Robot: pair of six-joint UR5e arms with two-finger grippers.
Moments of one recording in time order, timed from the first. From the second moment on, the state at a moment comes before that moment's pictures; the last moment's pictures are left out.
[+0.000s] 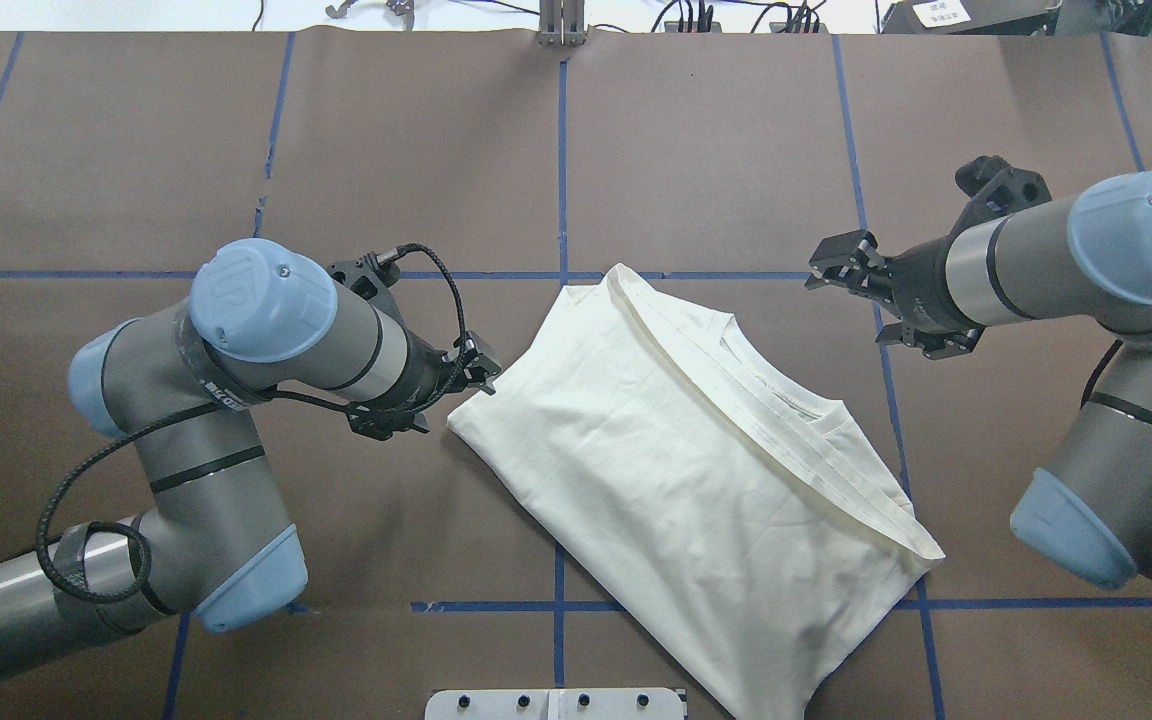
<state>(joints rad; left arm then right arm) -0.52 -2.09 -1.77 -1.87 -1.92 -1.75 0.76 -1.39 2.02 -1.24 1.90 1.70</state>
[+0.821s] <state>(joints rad) -0.46 -2.13 -1.66 -1.87 -1.85 -1.80 0.79 -1.34 1.96 -1.23 1.90 1.67</state>
